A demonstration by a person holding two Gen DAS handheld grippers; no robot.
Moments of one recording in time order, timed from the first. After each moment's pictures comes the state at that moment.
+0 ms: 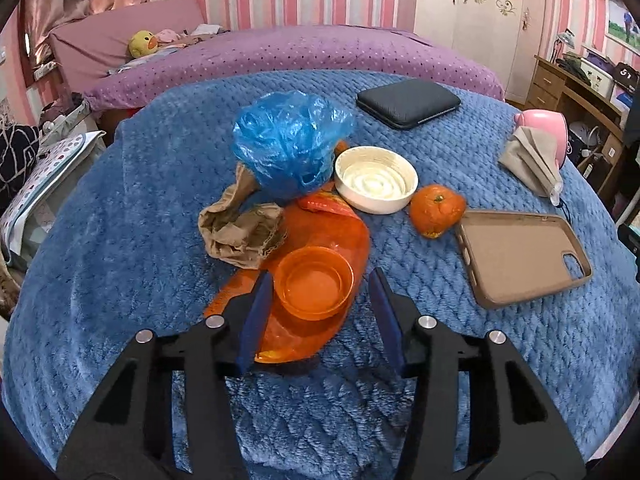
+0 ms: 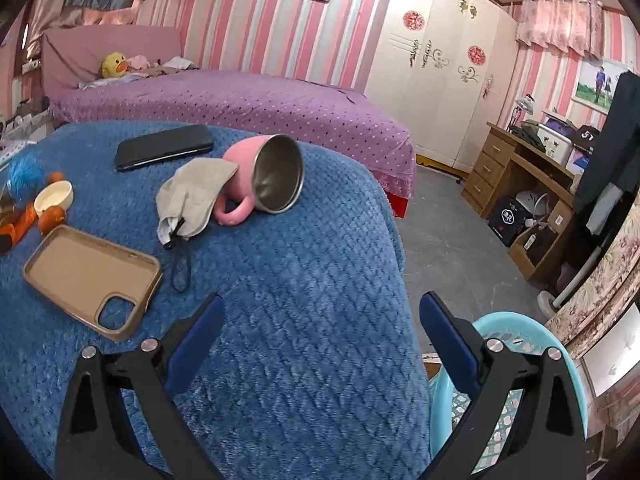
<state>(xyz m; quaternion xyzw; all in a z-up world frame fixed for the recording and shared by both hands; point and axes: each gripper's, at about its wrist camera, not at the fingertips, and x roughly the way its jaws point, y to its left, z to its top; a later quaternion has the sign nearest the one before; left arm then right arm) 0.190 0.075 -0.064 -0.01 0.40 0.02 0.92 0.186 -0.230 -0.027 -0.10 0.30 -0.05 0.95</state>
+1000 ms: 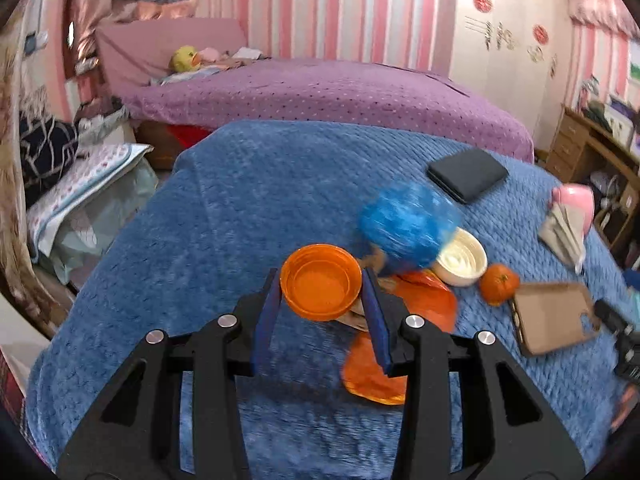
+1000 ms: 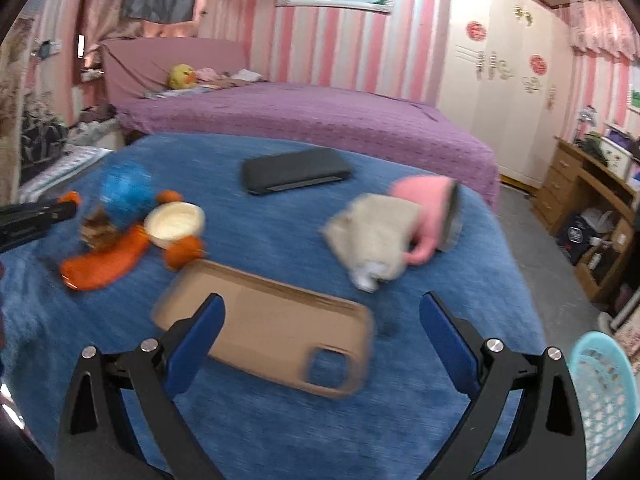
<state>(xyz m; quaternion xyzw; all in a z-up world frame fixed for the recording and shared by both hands) 0.184 0.150 -0.021 -0.05 0.34 0.07 0.94 0.190 -0.095 -0.021 -0.08 0.29 0.10 0.95</state>
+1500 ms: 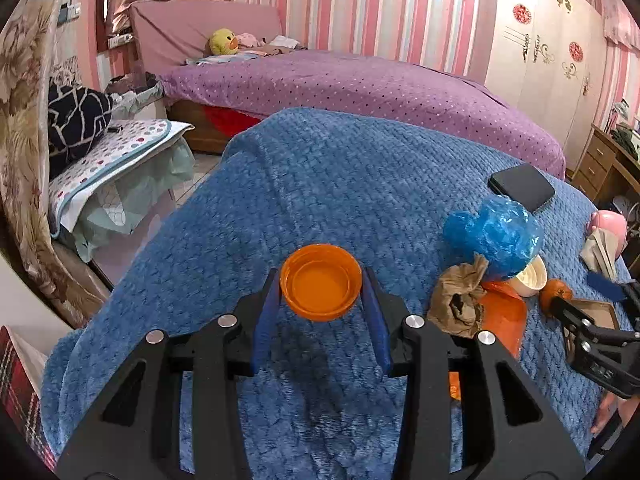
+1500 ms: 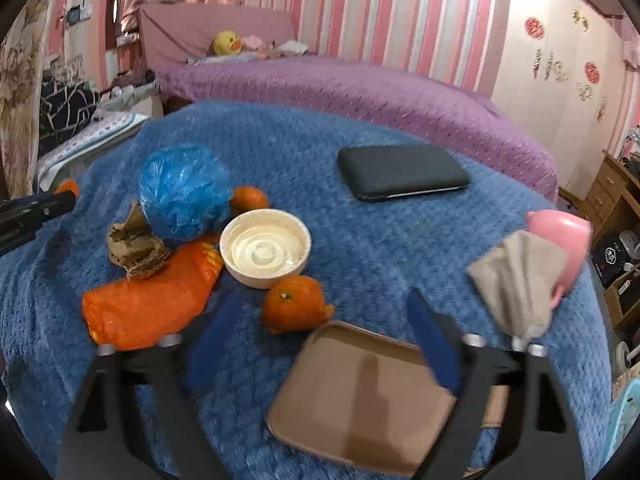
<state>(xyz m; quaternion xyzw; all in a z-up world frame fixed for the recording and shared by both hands) 0.186 0.209 -0.032 -0.08 0.35 0.12 0.93 0.249 0.005 -0.049 -0.11 0.35 0.16 0.92</state>
